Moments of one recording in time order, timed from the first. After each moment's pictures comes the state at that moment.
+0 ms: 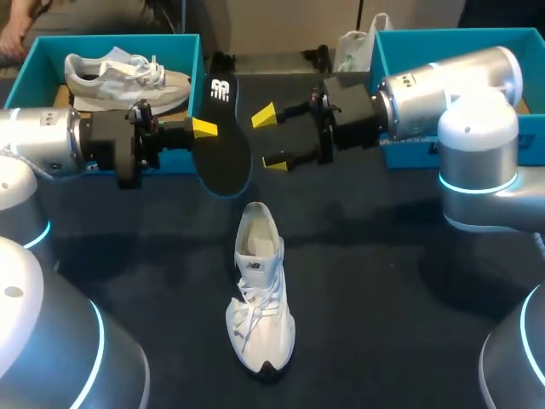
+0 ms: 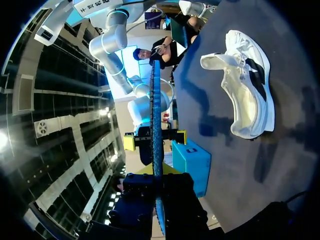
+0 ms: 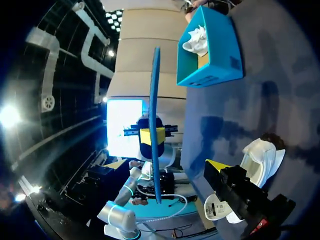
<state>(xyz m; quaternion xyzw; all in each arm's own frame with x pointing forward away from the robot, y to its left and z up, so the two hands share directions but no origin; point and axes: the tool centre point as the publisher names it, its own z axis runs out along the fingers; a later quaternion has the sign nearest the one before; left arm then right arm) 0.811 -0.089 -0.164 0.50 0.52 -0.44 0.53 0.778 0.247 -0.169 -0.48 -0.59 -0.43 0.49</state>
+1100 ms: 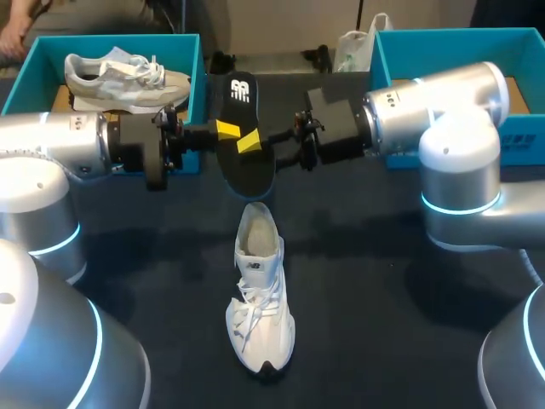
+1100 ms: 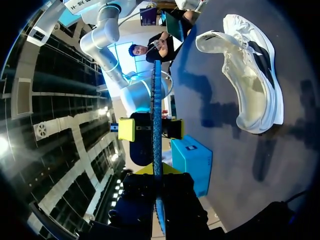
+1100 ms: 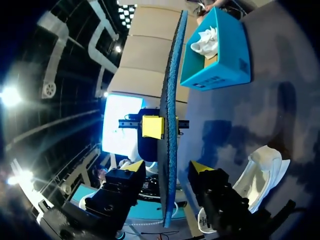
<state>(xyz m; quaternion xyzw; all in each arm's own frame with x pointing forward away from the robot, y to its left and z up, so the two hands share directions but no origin) 0.822 -0.121 -0.178 0.51 0.52 -0.42 0.54 0.763 0.272 -0.182 -0.47 -0.61 -0.46 0.44</state>
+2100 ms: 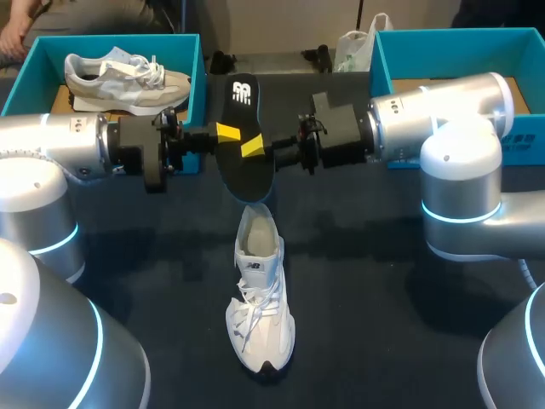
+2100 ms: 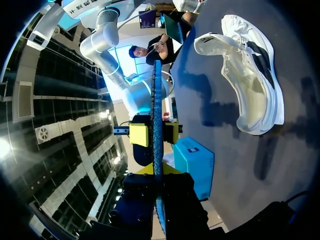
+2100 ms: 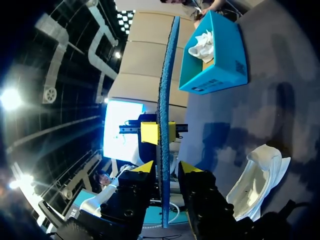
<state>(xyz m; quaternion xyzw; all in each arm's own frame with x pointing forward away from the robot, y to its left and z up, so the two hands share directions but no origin) 0.816 -0.122 -0.178 0.52 0.50 -0.43 0.54 0.763 0.269 -0.184 -0.48 -0.59 -0.47 0.44</state>
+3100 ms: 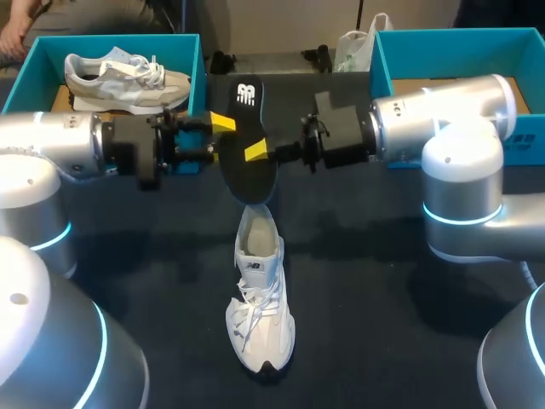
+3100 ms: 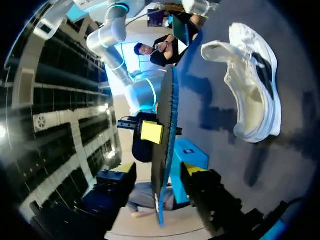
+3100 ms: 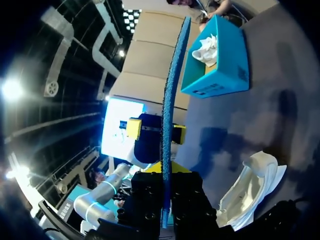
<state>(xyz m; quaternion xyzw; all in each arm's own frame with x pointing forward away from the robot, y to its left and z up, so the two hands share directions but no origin) 0.817 -0.109 -0.179 0.49 0.55 -0.45 0.51 0.766 0.265 -0.188 -0.46 -0.61 -0.49 0.42</state>
